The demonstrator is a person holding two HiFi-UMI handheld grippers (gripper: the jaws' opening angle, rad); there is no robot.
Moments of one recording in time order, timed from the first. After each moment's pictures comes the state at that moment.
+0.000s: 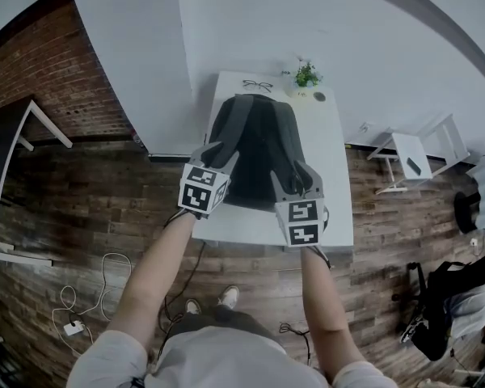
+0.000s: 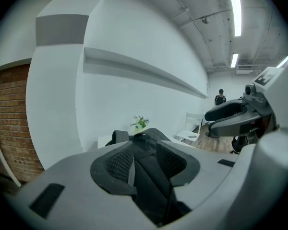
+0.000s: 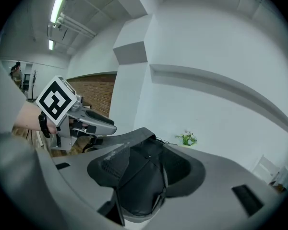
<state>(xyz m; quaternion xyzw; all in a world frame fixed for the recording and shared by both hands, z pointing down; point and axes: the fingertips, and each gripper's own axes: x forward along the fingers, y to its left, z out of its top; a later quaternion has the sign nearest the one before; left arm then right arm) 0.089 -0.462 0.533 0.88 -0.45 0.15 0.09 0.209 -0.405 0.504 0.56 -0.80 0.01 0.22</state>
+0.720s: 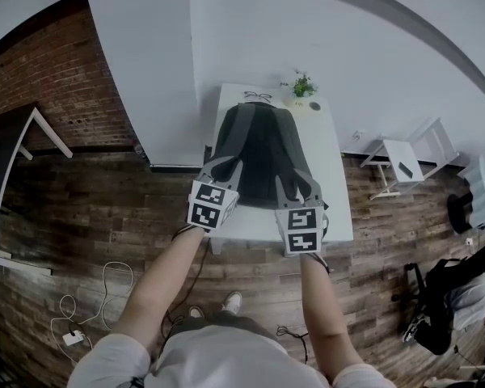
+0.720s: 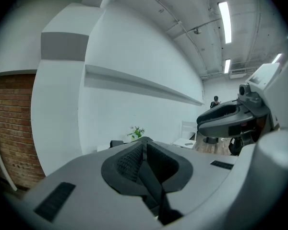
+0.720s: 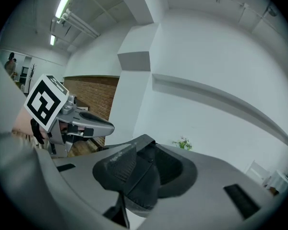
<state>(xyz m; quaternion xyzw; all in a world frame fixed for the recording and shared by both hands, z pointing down) 0.065 -0.377 0.484 0.89 -0.44 0.10 0.05 0.167 -0.331 0.460 0.58 -0.78 -0.02 0.21</state>
